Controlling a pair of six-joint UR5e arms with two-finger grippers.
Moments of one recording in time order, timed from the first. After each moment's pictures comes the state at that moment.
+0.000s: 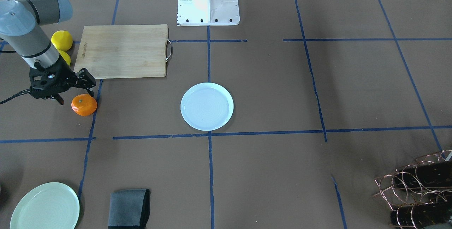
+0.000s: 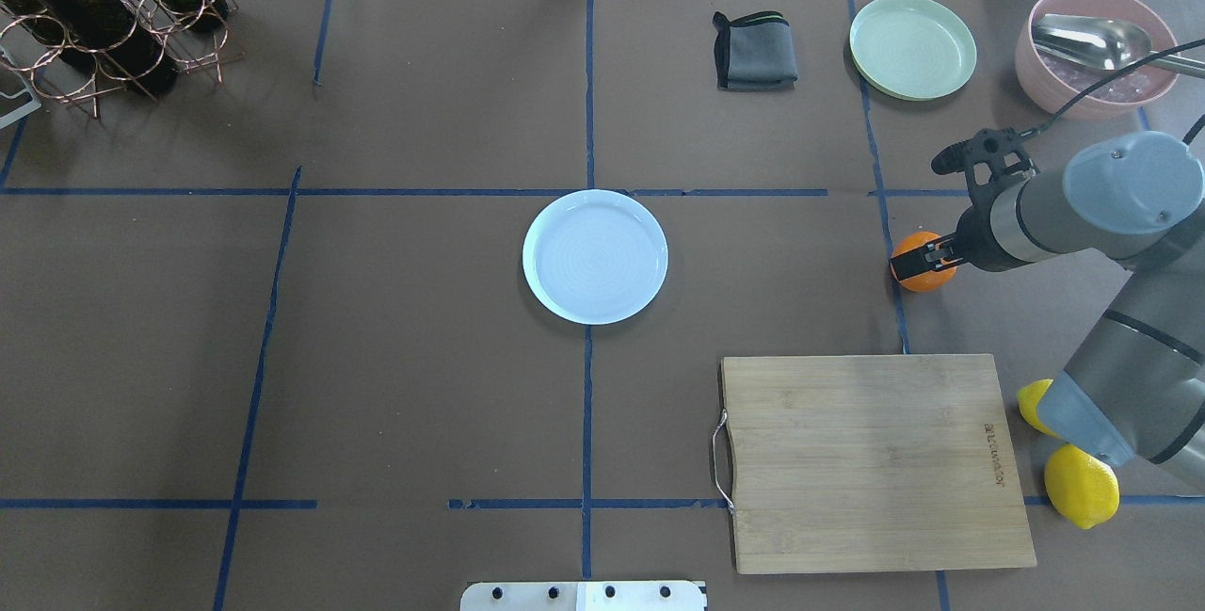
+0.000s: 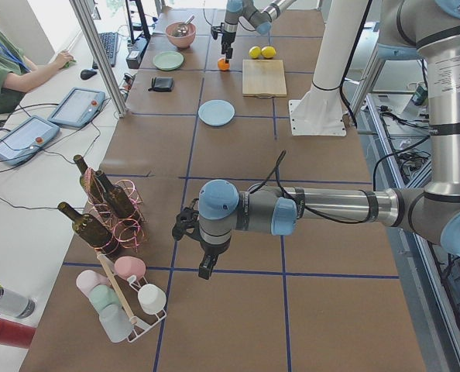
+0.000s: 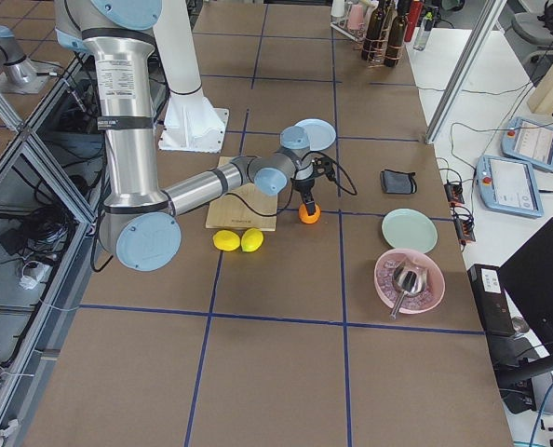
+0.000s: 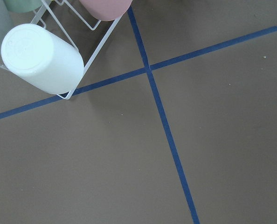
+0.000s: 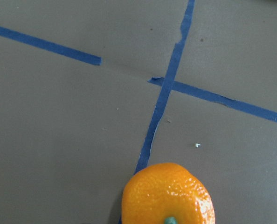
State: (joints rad) left arm -1.61 -1.40 -1.77 -1.65 -2.34 0.27; right arm 0.76 -1.50 1.80 -1.14 1.91 0.72
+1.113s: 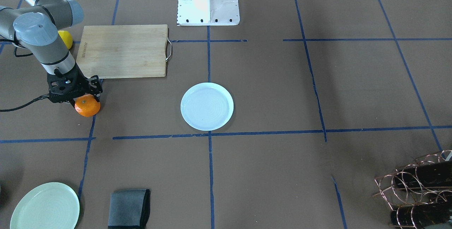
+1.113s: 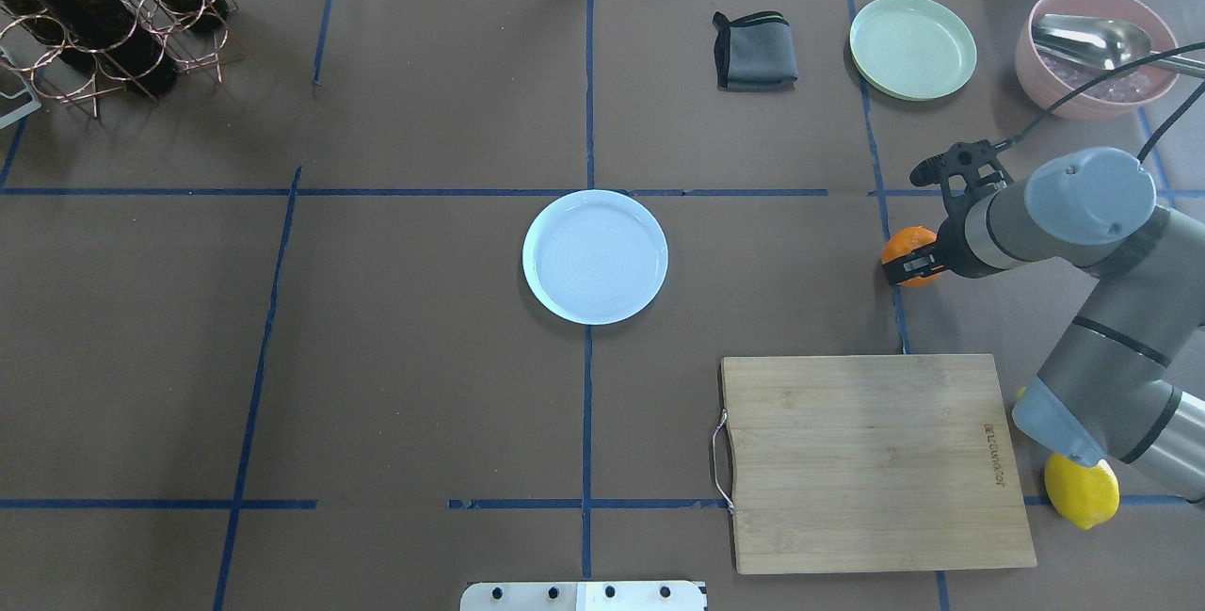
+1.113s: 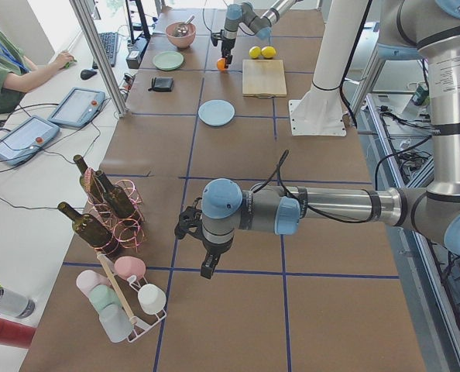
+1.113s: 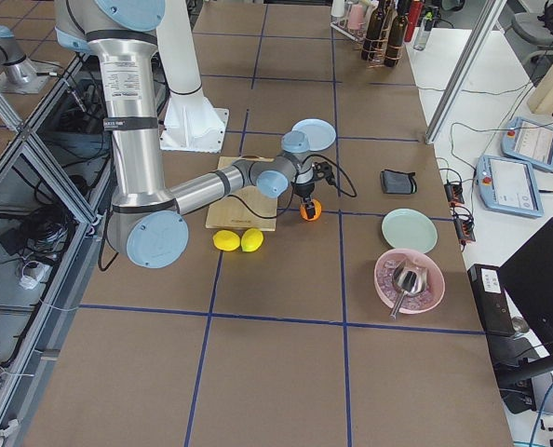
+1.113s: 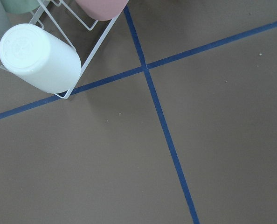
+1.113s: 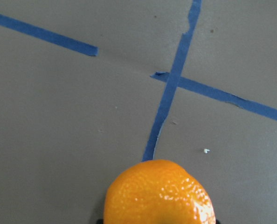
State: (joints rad) left arm -1.61 -1.39 -1.78 -1.65 -2.34 0.27; right arm 0.74 -1.44 1.76 -1.17 1.88 0.72
